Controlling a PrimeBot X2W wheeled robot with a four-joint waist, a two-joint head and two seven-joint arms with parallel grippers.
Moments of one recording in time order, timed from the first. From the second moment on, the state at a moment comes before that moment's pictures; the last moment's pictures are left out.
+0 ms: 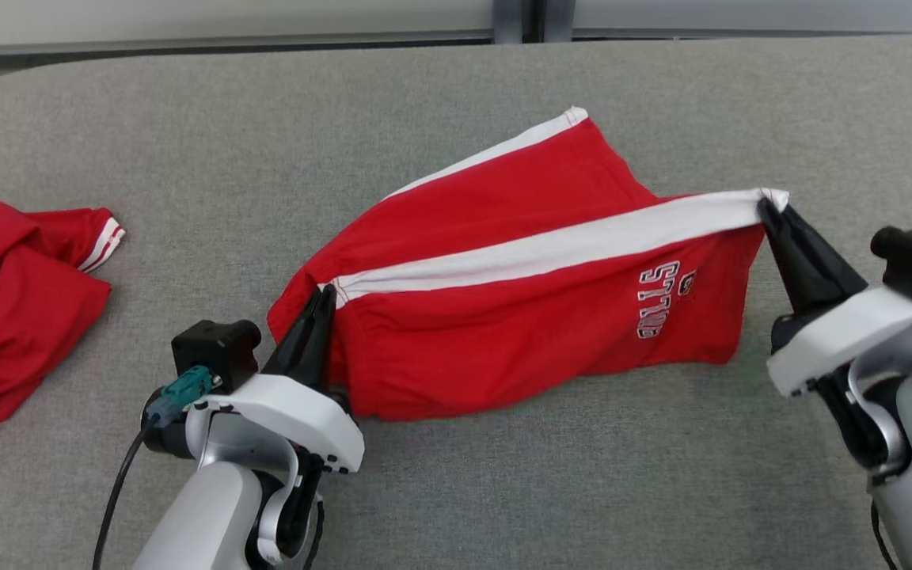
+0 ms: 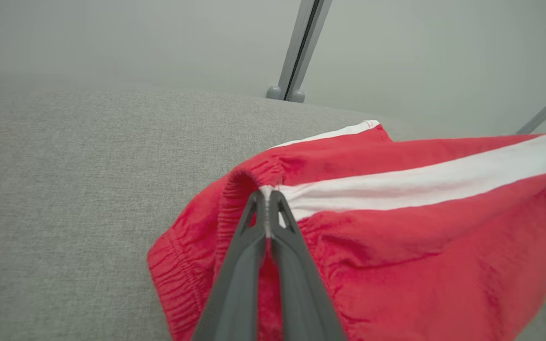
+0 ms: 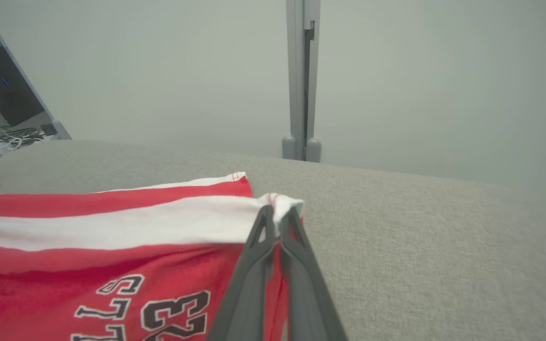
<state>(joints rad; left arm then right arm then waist) -0.26 0.15 -0.38 0.13 -0.52 0.14 0.01 -0.36 -0.32 0.22 0.16 0.37 0.13 0.10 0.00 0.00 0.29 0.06</state>
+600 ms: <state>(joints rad) -0.42 0.10 -0.38 0.28 -0.53 0.13 -0.08 -0.86 -0.35 0.50 0.65 0.55 0.13 -0.07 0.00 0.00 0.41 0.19</state>
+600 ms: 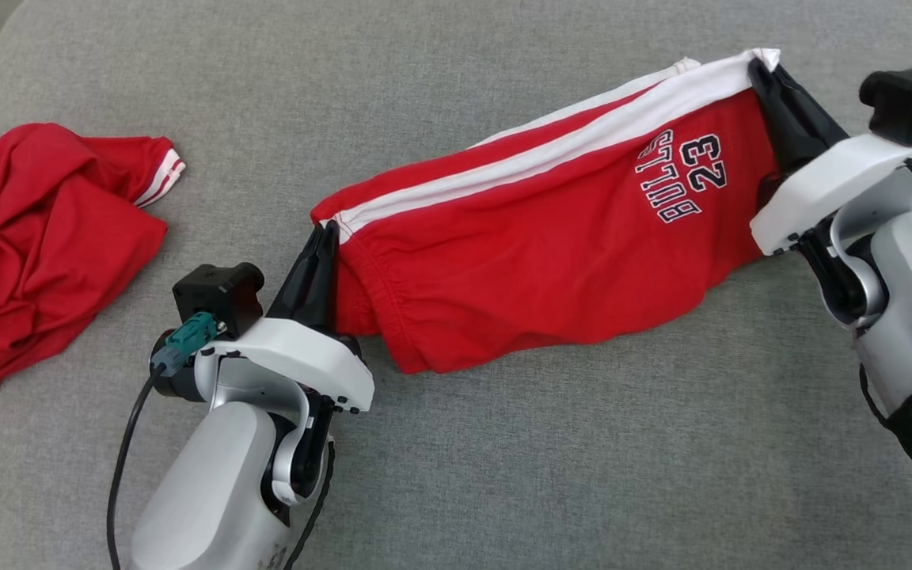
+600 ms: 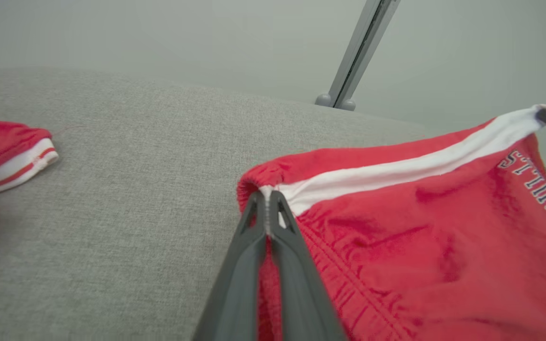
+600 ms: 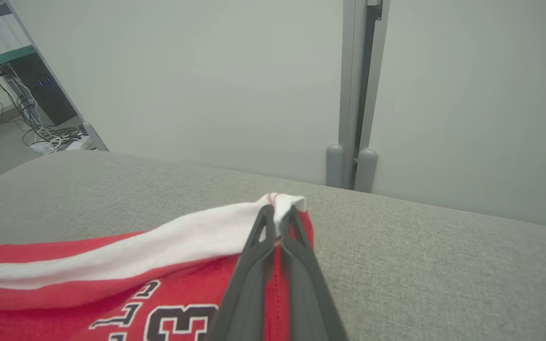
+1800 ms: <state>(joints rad) -0.24 0.10 -0.27 0.16 -0.32 0.18 -0.26 -0.31 -0.26 0.19 0.30 0.33 0.13 -0.26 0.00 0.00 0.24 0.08</state>
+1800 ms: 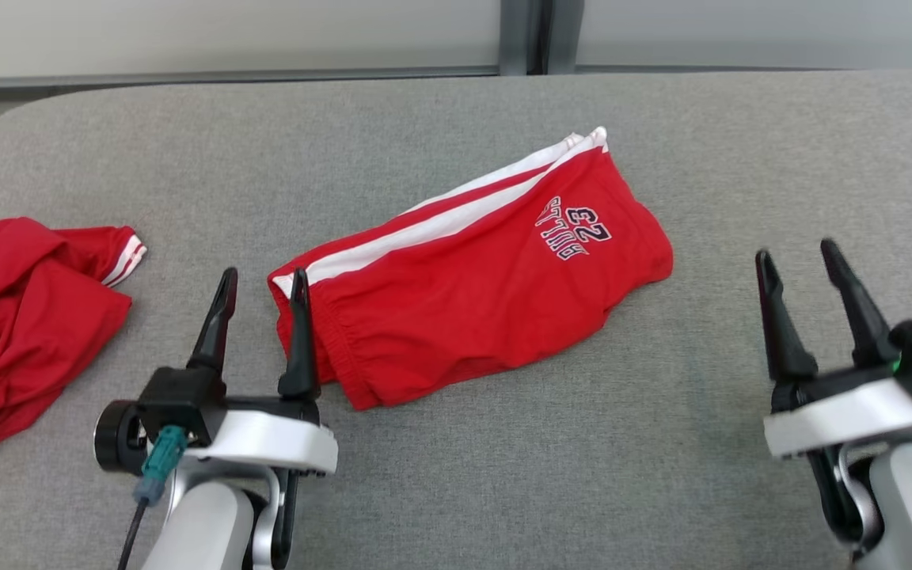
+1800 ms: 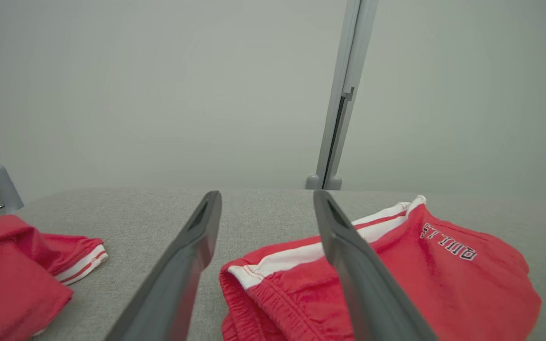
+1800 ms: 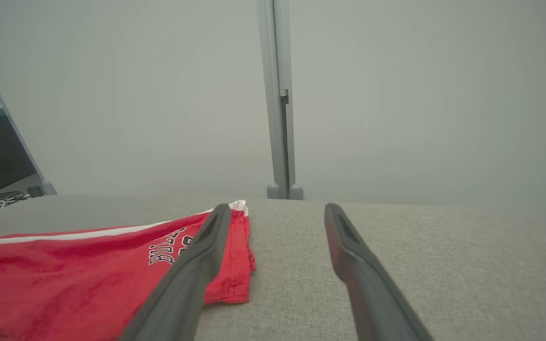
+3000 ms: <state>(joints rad) -0.12 0.11 -0.25 0.21 -0.26 0.19 -0.26 -0.01 -0.13 0.11 0.01 0.21 0.13 -0.10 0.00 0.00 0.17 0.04</state>
